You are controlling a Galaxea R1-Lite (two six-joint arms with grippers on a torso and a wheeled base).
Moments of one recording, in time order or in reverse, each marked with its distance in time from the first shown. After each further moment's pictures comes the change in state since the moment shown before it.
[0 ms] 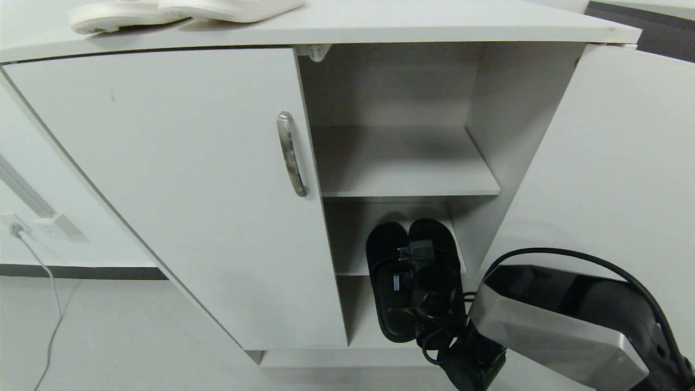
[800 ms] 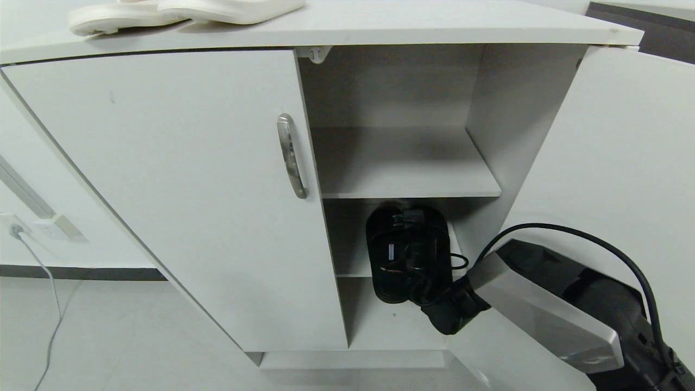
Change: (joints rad) left arm 0.000 0.000 0.000 0.000 0.000 0.001; right arm -0.093 0.062 -0.433 0.460 0.046 0.091
